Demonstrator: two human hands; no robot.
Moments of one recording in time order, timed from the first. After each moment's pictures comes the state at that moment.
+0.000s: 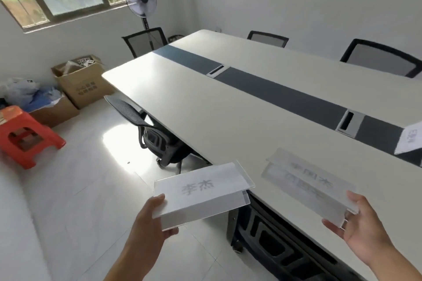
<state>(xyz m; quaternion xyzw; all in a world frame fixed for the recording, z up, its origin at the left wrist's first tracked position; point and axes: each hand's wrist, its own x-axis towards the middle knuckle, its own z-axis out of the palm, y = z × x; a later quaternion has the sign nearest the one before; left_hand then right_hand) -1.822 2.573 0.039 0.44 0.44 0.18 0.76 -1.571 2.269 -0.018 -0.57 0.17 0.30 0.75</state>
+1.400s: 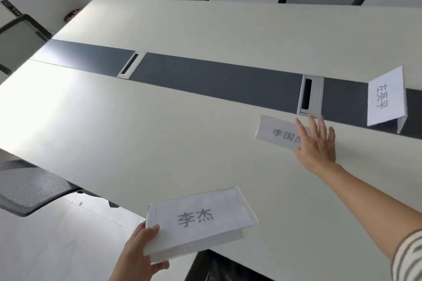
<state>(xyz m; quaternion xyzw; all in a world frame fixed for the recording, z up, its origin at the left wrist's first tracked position) -1.524 2.637 -0.016 0.51 0.44 -0.11 0.73 -1.226 2.315 -0.169 -1.00 -0.08 0.03 0.00</state>
